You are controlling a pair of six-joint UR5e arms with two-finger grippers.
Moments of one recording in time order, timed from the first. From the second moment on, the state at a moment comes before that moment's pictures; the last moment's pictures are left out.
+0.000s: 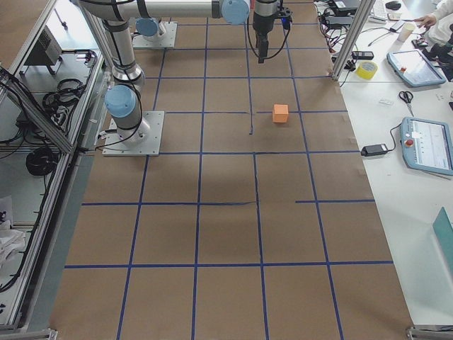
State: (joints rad) left arm -1.48 -1.57 -1.54 -1.46 1.58 0.06; right arm 1.53 -1.37 1.42 -1.61 -1.57 -0.04
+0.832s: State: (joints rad) left arm -1.48 -1.58 -1.54 -1.46 1.58 0.06; right arm 1.51 -1.04 1.43 -2.02 -1.57 -0.03
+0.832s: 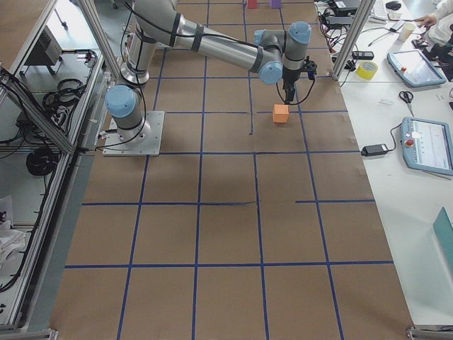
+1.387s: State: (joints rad) left arm -1.48 -1.58 -1.54 -1.46 1.58 0.06; right arm 1.51 -0.92 1.43 -2.07 -1.57 -0.03
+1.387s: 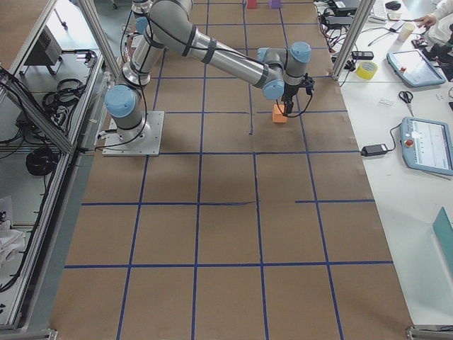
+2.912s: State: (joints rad) left arm -1.48 -1.58 -1.54 -1.46 1.58 0.06; right arm 1.71 -0.93 1.32 -2.05 -1.47 0.16
